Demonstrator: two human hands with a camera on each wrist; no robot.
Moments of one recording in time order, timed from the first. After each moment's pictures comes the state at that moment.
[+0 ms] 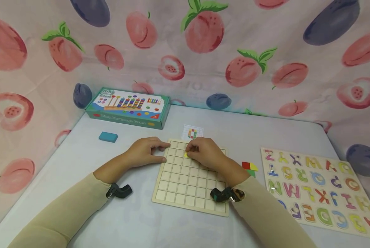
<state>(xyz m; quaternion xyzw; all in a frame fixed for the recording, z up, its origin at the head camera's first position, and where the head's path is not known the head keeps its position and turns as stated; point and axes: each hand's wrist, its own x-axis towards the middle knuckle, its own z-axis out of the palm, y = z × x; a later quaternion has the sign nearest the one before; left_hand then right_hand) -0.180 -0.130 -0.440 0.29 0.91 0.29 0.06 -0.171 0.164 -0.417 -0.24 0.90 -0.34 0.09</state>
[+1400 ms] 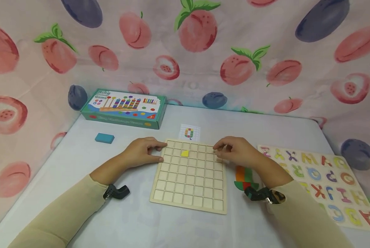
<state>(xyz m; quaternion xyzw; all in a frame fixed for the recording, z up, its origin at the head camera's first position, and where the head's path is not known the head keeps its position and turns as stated) -0.180 -0.128 -0.441 0.29 0.91 0.30 0.06 -0.157 0.275 -0.395 -0.20 0.91 -0.35 0.13</state>
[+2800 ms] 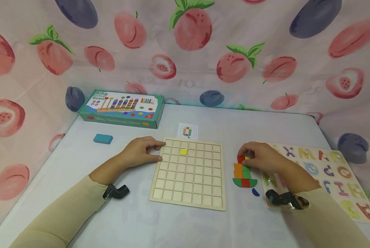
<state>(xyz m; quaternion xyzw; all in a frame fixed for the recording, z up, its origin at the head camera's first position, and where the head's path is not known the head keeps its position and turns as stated) -0.178 -0.126 -0.438 0.28 0.91 0.31 0.06 -0.133 0.342 -0.399 -0.15 0.94 -0.27 0.14</state>
